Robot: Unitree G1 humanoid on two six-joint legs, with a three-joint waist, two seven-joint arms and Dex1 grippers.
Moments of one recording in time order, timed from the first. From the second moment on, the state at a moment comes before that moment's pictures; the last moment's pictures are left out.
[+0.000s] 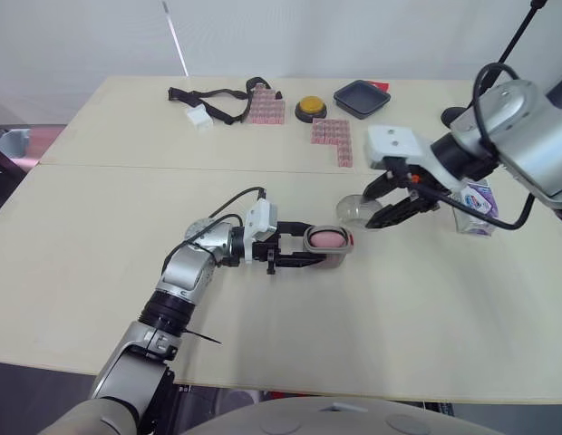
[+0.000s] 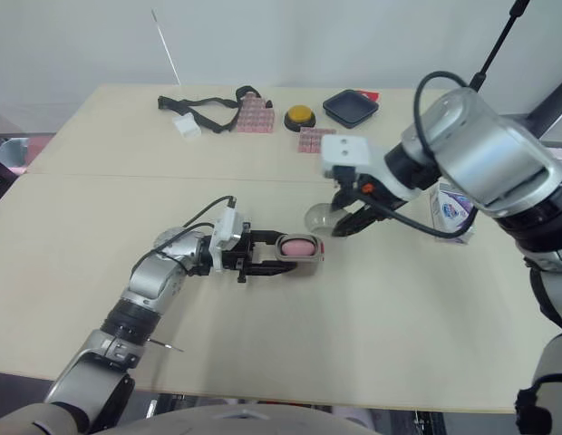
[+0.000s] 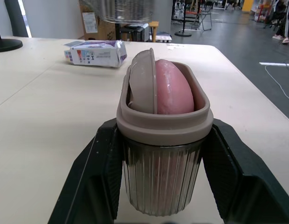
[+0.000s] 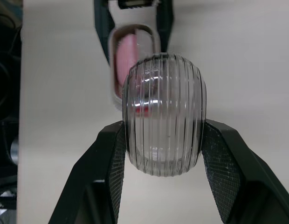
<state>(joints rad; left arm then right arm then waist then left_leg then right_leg) -0.42 0.25 -0.26 0.18 -0.35 0.00 -1.28 -1.19 -0.97 0.64 -0.32 0.37 1.10 1.45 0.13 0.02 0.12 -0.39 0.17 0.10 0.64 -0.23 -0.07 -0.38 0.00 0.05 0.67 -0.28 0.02</state>
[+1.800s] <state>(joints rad) -0.43 0.23 -0.25 0.25 -0.31 -0.01 -1.27 -1.26 -0.76 0.84 -0.34 0.32 1.22 1.31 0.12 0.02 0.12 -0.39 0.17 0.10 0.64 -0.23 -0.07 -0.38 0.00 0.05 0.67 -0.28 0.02</state>
